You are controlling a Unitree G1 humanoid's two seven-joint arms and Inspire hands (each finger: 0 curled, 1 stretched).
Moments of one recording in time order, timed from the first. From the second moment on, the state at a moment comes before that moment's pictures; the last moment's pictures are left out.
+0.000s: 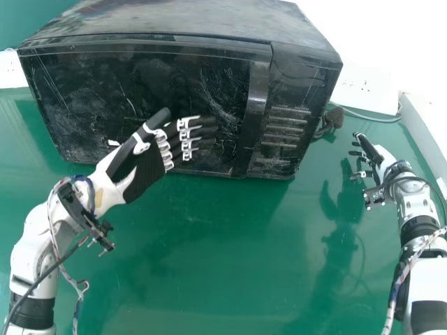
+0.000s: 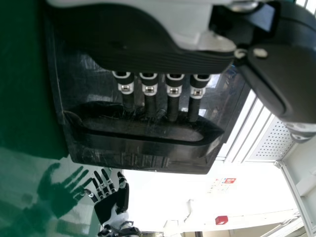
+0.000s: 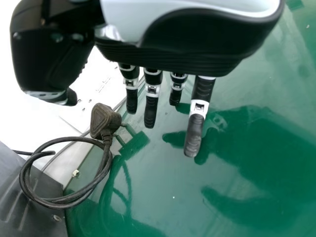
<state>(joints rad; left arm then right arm) -0.64 0.39 0.06 -0.10 -0.45 0.31 -0.66 -1.18 -0.77 -0.07 1.31 -0.15 0.12 0.33</state>
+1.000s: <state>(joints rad) -0.73 0.34 0.01 0.00 -0.37 0.24 -0.67 -1.18 -0.77 -0.07 1.31 -0.16 0.11 0.33</state>
